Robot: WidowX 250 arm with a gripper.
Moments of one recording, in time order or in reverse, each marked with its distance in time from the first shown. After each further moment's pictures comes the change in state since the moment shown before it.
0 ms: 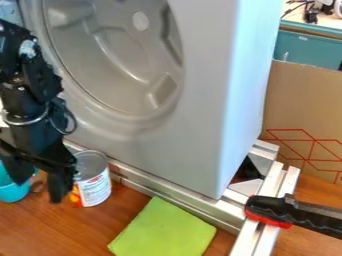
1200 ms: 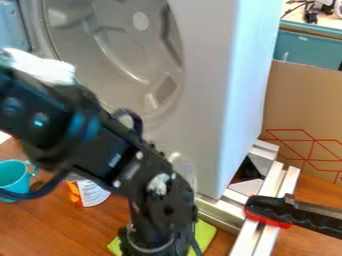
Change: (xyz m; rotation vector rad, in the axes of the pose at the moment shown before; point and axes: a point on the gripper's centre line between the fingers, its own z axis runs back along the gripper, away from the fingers) arm -0.033 -0.171 -0.029 -0.182 -0.037 -0.352
